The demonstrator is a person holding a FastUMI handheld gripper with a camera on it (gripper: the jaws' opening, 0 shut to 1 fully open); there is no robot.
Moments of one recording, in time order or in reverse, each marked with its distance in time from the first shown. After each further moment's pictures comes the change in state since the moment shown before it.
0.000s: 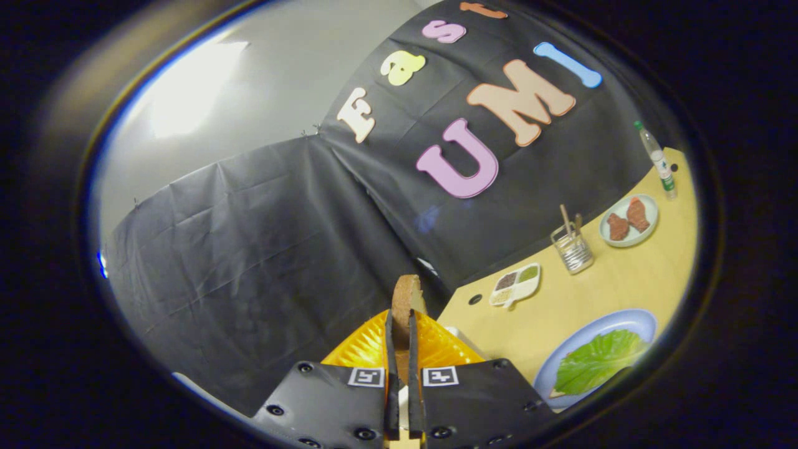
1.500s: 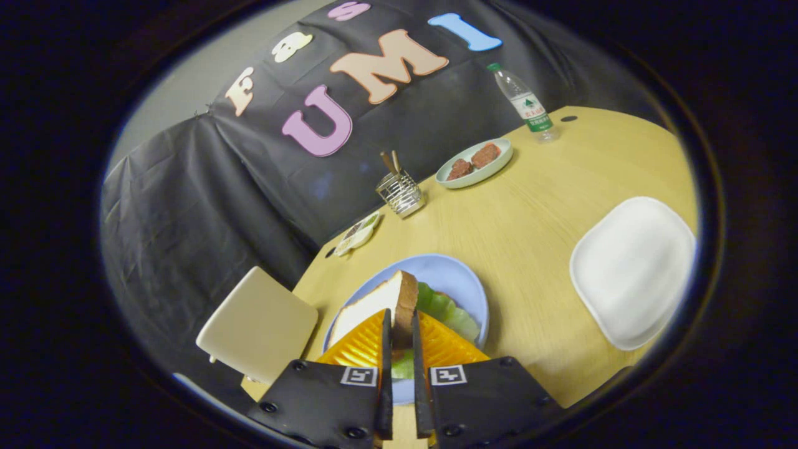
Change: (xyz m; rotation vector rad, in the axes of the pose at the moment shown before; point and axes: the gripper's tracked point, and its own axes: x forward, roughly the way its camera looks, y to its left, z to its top) arm -0.075 -0.254 -0.084 0.001 0.200 -0.454
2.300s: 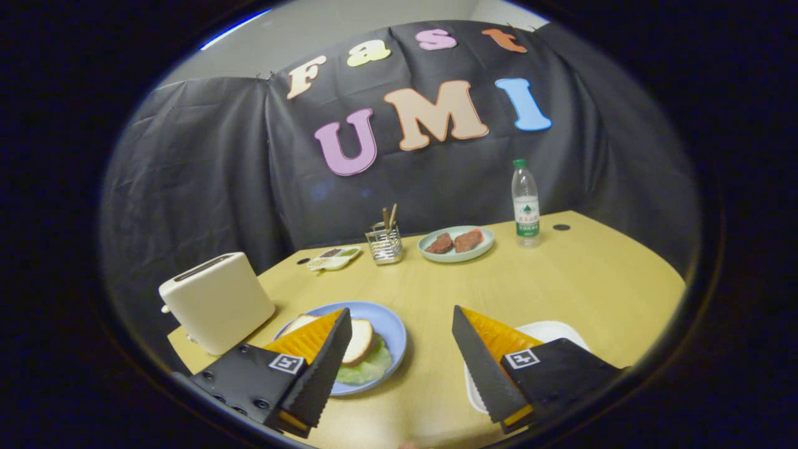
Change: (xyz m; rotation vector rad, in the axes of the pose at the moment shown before) arm -0.067 -0.032 0.089 -0.382 -0.240 -0.079
